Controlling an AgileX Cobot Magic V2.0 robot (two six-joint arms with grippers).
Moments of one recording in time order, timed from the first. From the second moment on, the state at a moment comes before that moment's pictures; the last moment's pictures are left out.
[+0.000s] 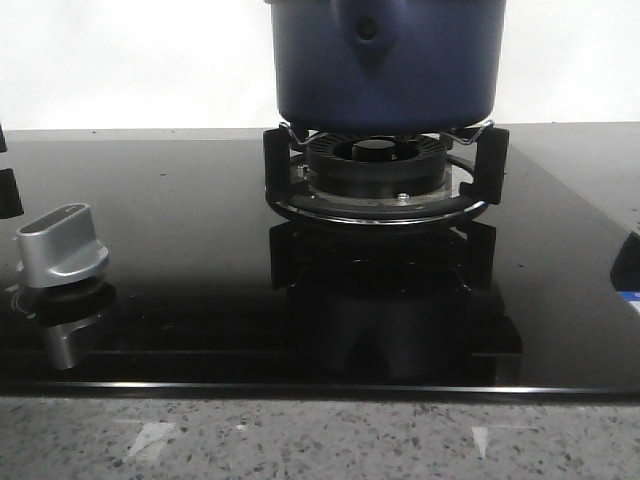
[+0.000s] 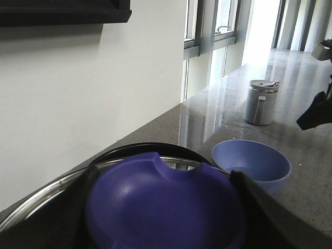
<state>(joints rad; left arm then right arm) -0.08 1.25 -1.01 -1.67 1.02 1.74 -0.18 0.91 -1.04 -0.20 1.10 0.28</state>
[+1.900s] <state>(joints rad) -0.09 1.25 -1.01 -1.67 1.03 1.74 -0.29 1.37 -0.99 0.12 0.90 0.26</state>
